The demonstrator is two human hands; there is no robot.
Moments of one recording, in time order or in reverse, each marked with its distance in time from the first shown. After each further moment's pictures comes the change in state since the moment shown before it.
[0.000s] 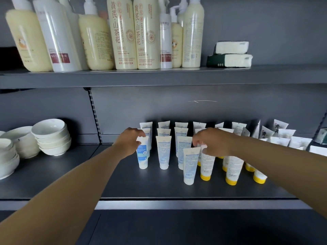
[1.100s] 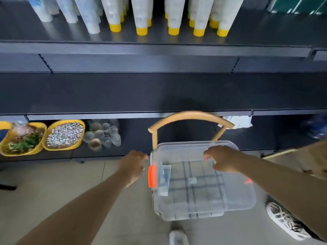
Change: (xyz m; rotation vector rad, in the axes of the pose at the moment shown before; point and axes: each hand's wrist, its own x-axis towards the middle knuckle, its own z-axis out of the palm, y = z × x) left_hand -0.413 0.285 0.352 -0.123 -0.616 -0.094; right_hand -0.425 0.152 0.371 0.118 -0.632 0.128
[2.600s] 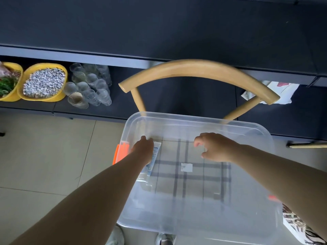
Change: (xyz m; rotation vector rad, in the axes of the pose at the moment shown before) left_hand 0.137 0.058 0.184 0.143 -0.378 -0.286; right_hand 0.168 0.077 0.129 0.206 -0.155 -0.155
